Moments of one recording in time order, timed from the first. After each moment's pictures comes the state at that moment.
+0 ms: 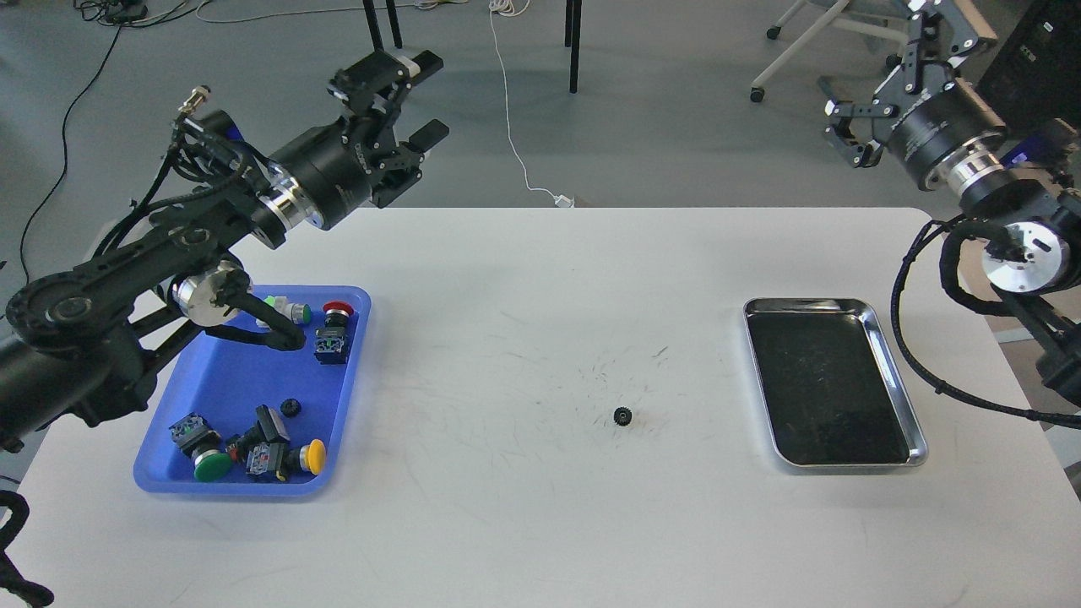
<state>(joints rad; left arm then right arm) -0.84 0.49 -0.62 -1.12 0.28 -0.20 -0.31 0.87 -0.56 0.61 0.95 -0.14 0.24 0.26</state>
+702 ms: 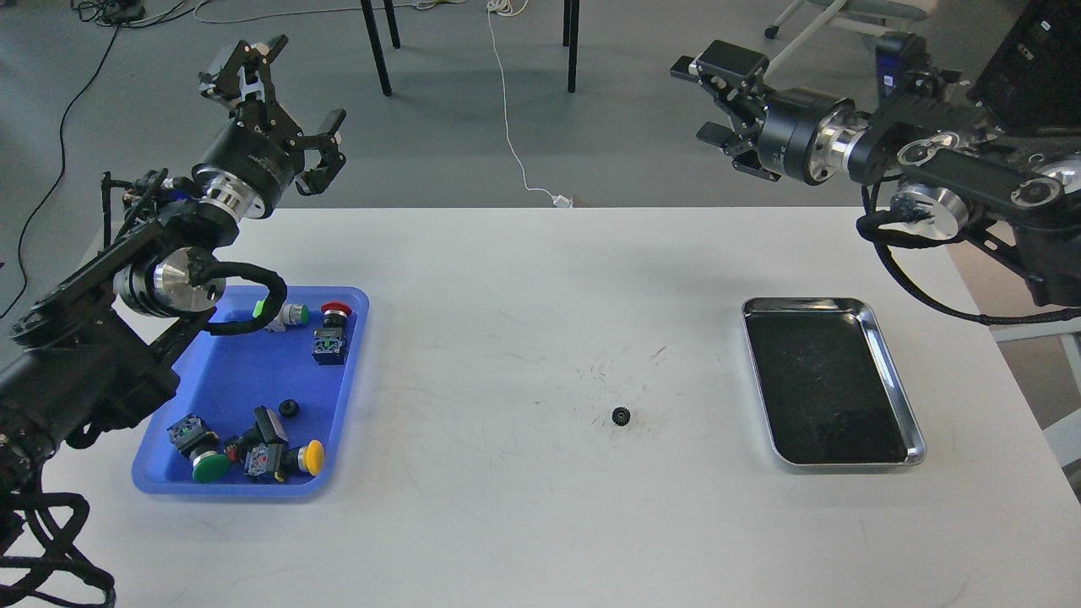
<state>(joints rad) -0.78 0.38 -0.78 -0.83 0.09 -0.24 -0.30 1.42 -0.44 -0.30 0.91 -0.37 0.21 0.31</state>
